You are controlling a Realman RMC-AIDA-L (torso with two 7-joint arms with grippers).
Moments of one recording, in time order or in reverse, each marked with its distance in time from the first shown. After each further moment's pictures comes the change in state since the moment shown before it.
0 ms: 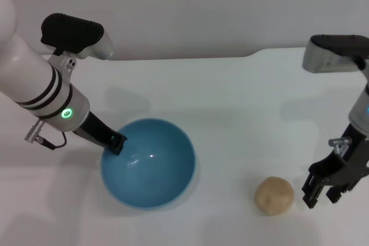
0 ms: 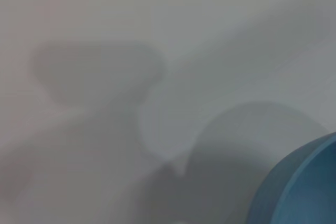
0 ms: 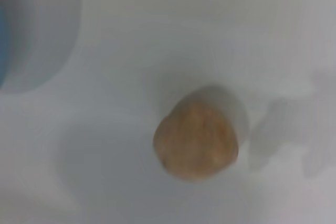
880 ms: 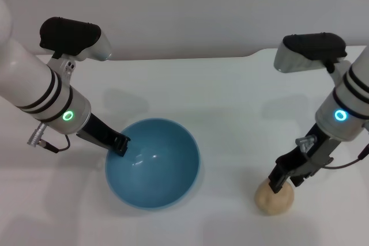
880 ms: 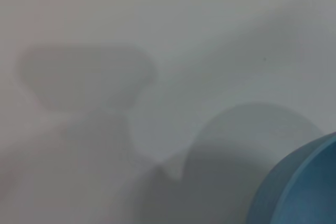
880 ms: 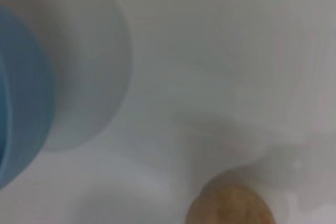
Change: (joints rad) left arm 0.015 0.002 -0.001 -0.012 -0.045 -0.023 0.002; right arm -0.034 0.030 -0.132 -0.008 0.119 0.207 -0.023
